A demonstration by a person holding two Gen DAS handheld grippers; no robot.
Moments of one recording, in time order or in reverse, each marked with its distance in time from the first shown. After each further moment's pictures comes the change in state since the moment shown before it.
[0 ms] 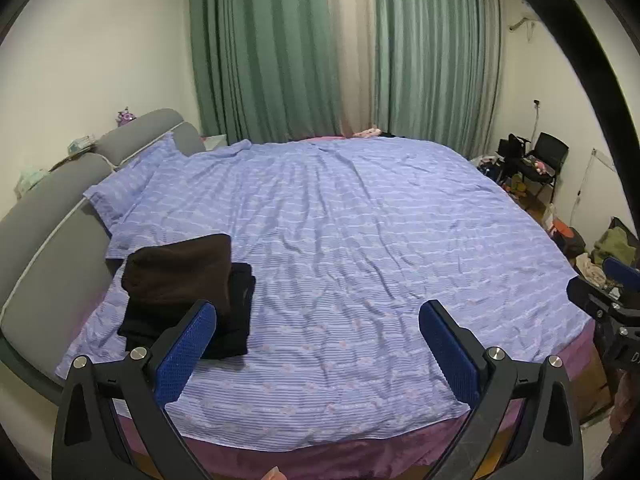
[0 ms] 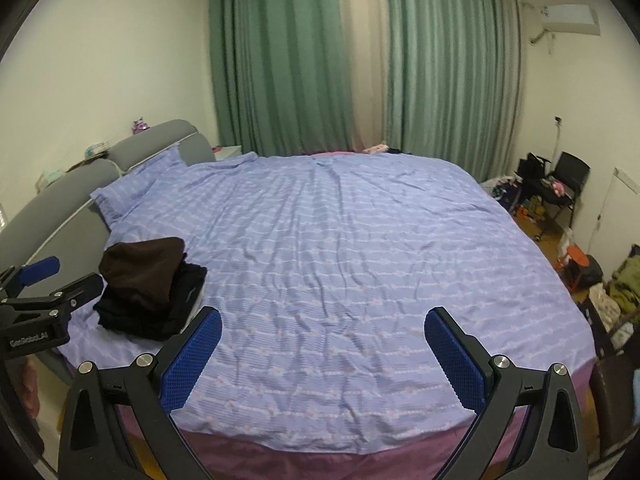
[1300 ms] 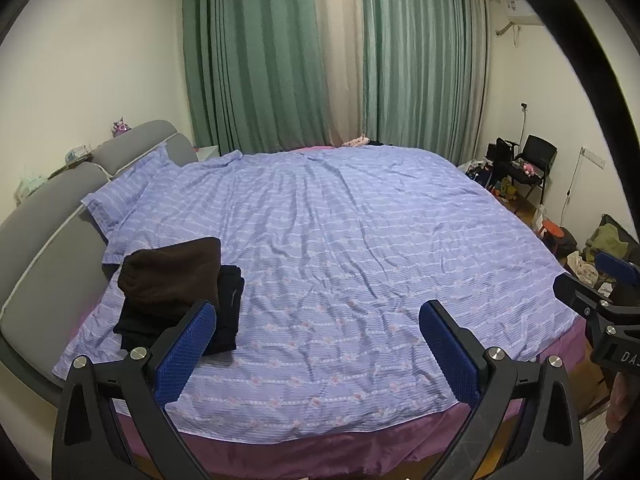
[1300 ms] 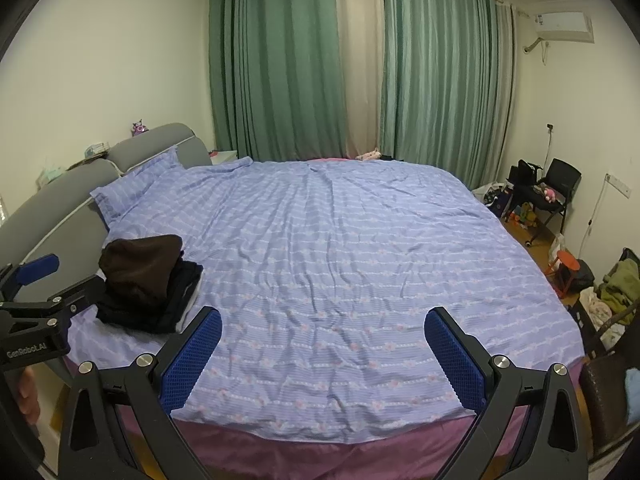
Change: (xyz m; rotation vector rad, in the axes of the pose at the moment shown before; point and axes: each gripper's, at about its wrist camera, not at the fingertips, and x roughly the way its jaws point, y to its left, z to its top) left arm -0.031 -0.028 -0.017 0.013 -0.040 -0.017; right arm -0.035 -0.007 -0.017 -0.021 -0.030 -0.018
